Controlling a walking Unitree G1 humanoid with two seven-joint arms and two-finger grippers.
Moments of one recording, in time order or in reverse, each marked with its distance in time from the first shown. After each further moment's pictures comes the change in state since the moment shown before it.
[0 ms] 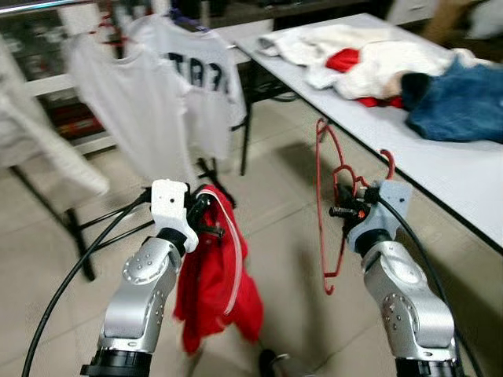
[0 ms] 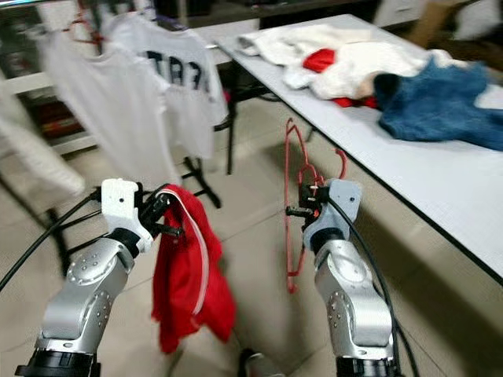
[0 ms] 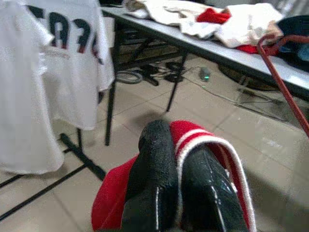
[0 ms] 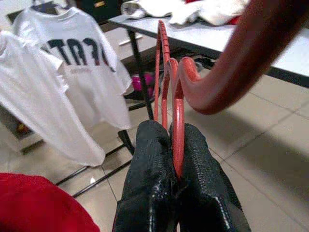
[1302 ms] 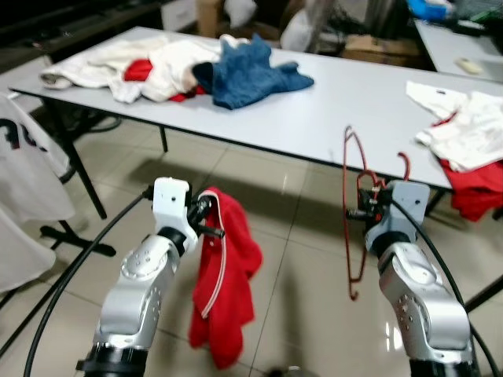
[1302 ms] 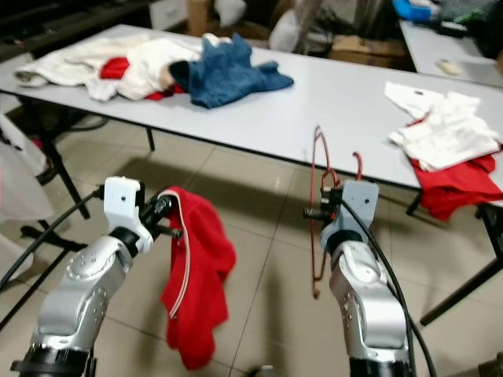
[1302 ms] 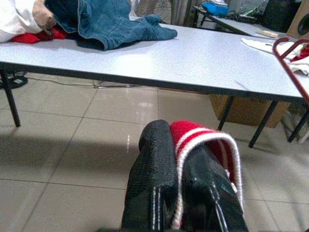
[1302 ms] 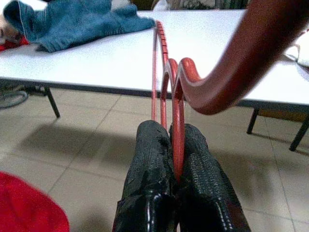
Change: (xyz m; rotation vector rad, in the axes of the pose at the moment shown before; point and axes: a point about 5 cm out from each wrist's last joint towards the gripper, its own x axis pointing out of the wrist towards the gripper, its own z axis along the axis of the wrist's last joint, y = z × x) left arm 0.003 0.004 0.003 0.011 0.042 -0.033; right arm -0.003 -0.025 0.007 -0.169 0.045 -0.144
